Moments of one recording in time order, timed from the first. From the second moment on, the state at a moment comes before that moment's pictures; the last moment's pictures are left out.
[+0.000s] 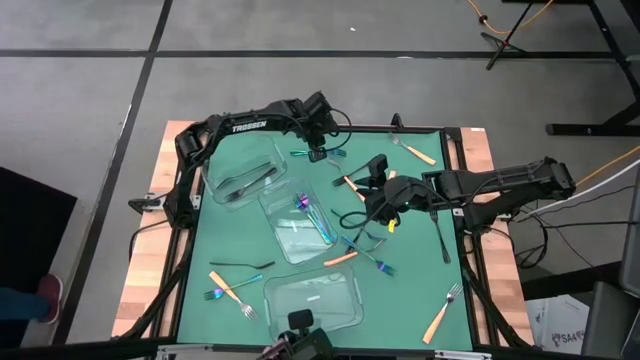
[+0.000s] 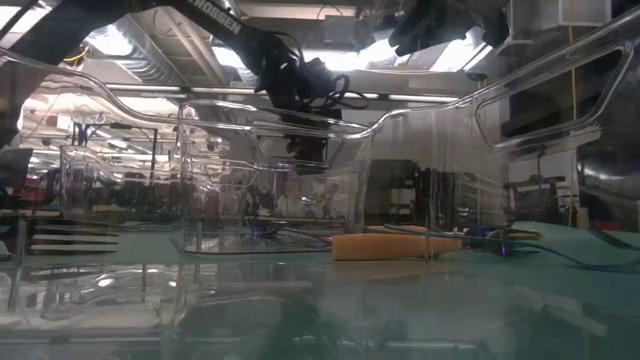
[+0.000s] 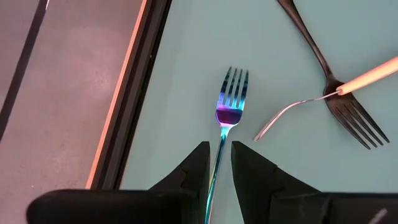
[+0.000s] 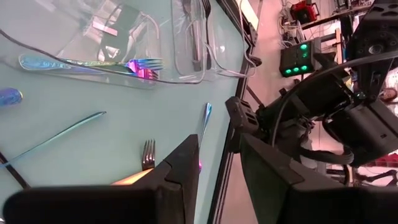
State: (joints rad) left arm 0.56 2.06 1.69 -0.65 0.02 0.33; right arm 0.14 1.29 1.15 -0.53 0.48 -0.74
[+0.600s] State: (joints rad) left arm 0.54 2.06 1.69 -0.65 0.02 0.33; right arm -0.27 1.31 1.01 -0.51 0.05 -0.14
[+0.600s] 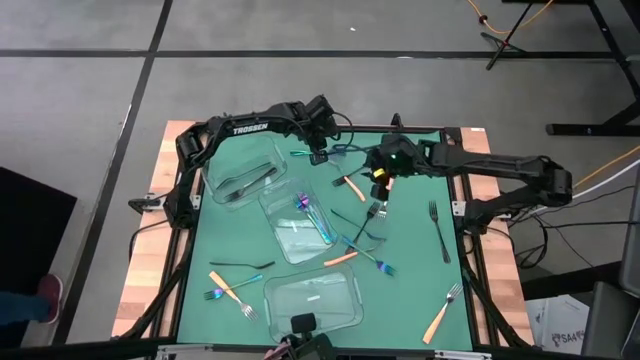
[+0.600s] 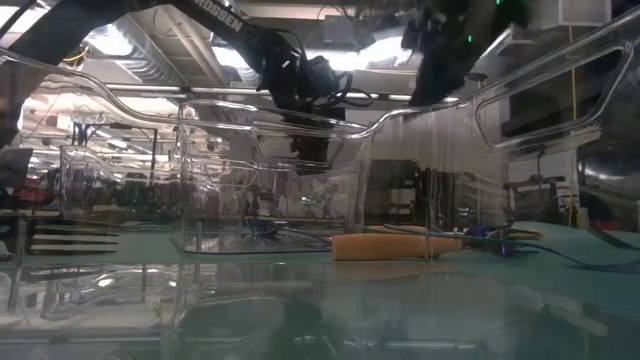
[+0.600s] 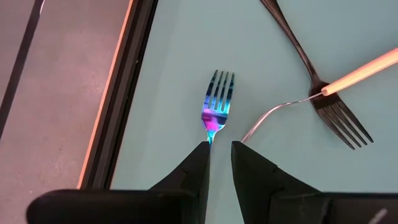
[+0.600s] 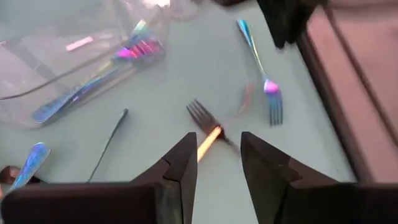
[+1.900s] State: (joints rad) left arm 0.49 2.06 1.68 -0.67 0.02 0.32; right arm -0.29 1.69 0.82 -0.12 0.09 0.03
